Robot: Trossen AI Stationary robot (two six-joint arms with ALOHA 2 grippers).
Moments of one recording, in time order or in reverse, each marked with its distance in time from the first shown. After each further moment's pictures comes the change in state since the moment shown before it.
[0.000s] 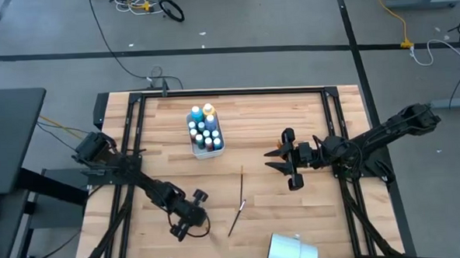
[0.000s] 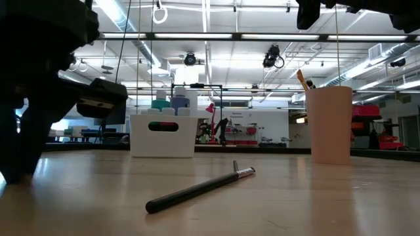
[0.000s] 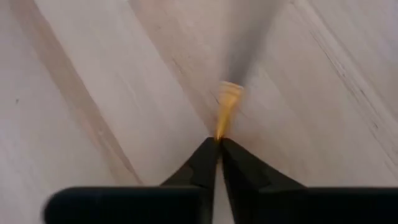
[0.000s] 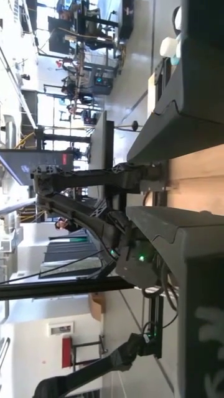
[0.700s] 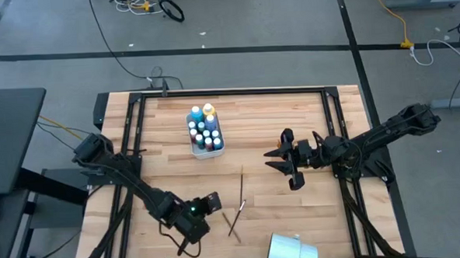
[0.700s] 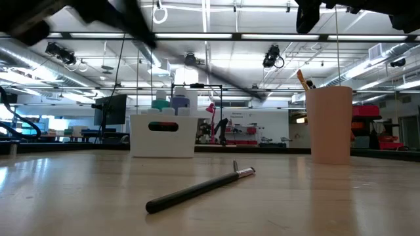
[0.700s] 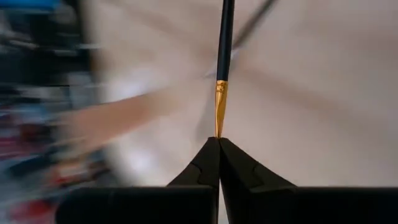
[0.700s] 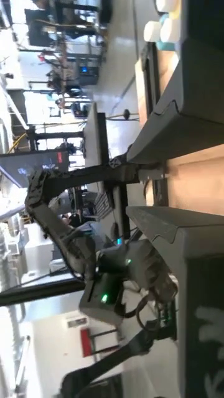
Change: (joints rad) left arm -0.078 -0.005 0.394 -0.358 -0.655 0.819; right arm -0.006 0.000 0.000 0.001 -0.003 0.113
